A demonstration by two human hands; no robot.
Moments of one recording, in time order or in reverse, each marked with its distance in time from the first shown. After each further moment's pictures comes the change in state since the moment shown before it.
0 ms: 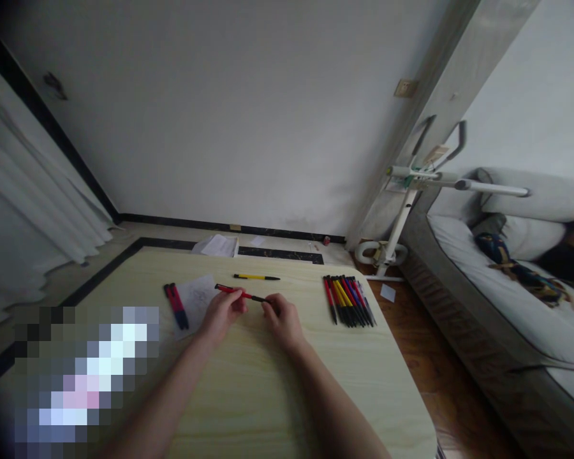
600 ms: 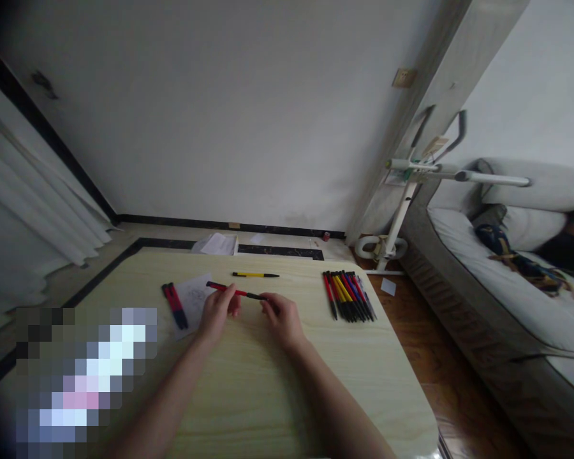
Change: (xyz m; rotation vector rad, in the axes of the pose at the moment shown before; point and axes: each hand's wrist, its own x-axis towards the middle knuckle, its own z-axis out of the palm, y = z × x) left_hand -0.001 0.001 -0.004 0.353 0.072 0.119; right_hand -0.002 -0.001 -0.001 -0.040 0.021 -0.110
